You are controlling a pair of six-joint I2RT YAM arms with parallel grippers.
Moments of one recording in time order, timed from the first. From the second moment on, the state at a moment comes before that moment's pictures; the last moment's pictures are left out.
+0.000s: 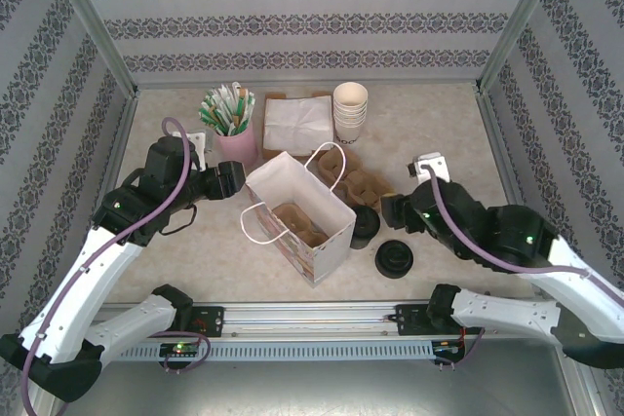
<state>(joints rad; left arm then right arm) -0.44 0.92 1.16 -0.90 0.00 -0.50 1.03 0.85 1.26 -1.26 0.54 0.60</state>
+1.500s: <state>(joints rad) -0.44 0.94 1.11 -0.89 0.01 -0.57 0.84 1.29 1.01 -0.98 0.19 0.63</state>
